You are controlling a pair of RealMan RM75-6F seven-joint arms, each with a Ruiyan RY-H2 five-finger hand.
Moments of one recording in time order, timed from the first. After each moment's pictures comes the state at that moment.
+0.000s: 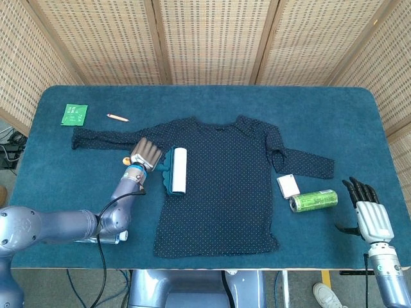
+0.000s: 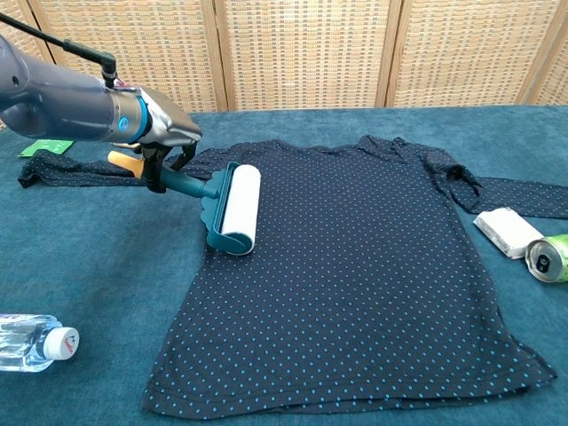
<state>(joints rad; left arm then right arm) -1.39 -1.50 0.04 -1.40 0.05 0.83 1.32 0.18 -1.26 0.09 -1.38 -1.38 1.27 0.13</state>
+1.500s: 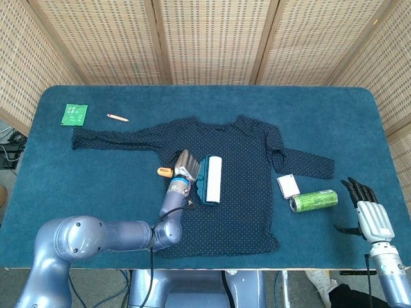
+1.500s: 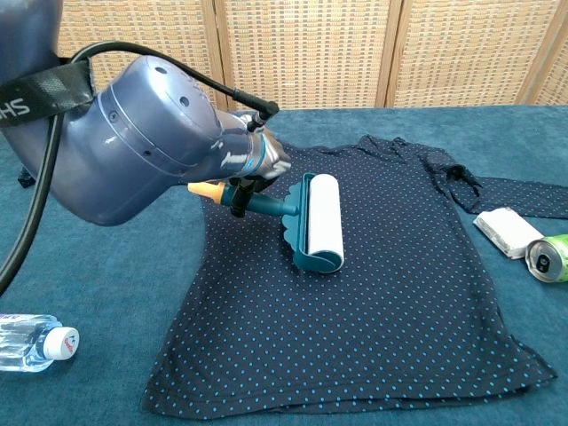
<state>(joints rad) -1.61 -1.80 -0.07 -1.22 -0.22 0.92 1.60 0.19 -1.23 0.08 -1.37 -1.41 1.24 0.26</state>
